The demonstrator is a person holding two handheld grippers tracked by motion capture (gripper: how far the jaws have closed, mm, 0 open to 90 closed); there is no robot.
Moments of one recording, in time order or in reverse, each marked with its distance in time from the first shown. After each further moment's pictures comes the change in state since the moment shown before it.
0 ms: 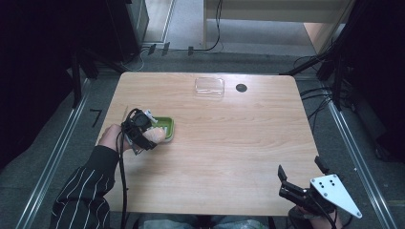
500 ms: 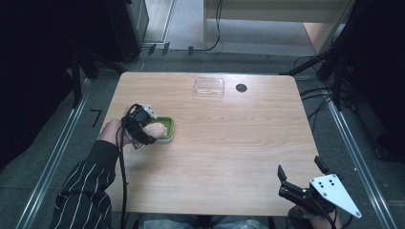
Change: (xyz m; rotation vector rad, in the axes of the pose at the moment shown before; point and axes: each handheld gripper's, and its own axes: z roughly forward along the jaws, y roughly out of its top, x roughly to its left) left arm 0.014 0.007 0.003 -0.012 0.026 0.040; right arm 0.000 0.000 0.000 0.001 0.001 -0.003
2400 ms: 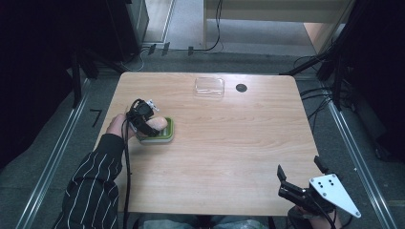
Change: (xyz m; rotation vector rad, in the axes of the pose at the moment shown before) left arm 0.034 0.008 0.037 -0.034 -0.005 -0.052; right arm 0.000 0.000 0.000 -0.002 0.001 -0.006
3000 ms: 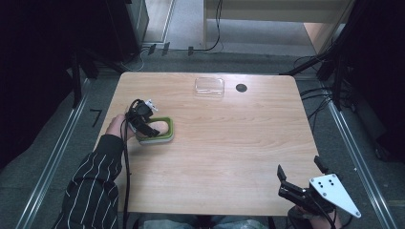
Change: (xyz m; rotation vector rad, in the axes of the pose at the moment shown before) left arm 0.000 -0.002 -0.001 -0.025 0.005 0.002; right arm 0.000 0.000 0.000 0.000 0.000 0.001
